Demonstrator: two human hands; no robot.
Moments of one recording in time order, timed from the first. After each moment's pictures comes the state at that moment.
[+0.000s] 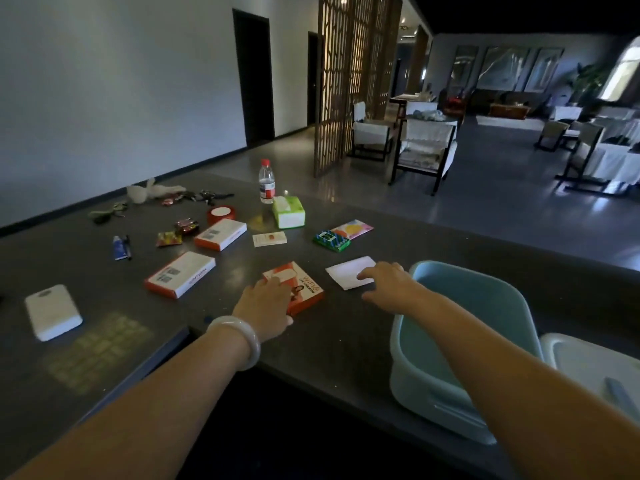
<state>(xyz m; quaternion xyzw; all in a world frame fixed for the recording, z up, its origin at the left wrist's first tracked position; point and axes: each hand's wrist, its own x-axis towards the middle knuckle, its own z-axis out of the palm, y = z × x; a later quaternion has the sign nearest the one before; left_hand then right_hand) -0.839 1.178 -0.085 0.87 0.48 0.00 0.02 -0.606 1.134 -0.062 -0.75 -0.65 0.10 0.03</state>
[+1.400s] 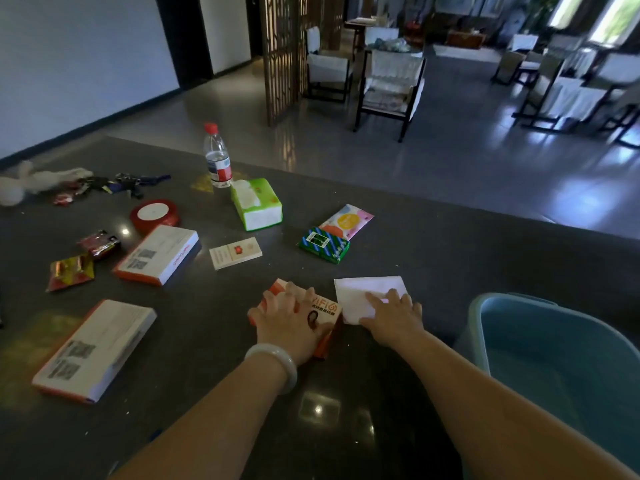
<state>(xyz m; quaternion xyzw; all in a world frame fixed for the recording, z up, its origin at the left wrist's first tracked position) -0.751 1.377 -0.200 0.87 0.48 -0.06 0.08 -0.560 1.309 -0.201 -0.86 -0.47 0.16 -0.08</state>
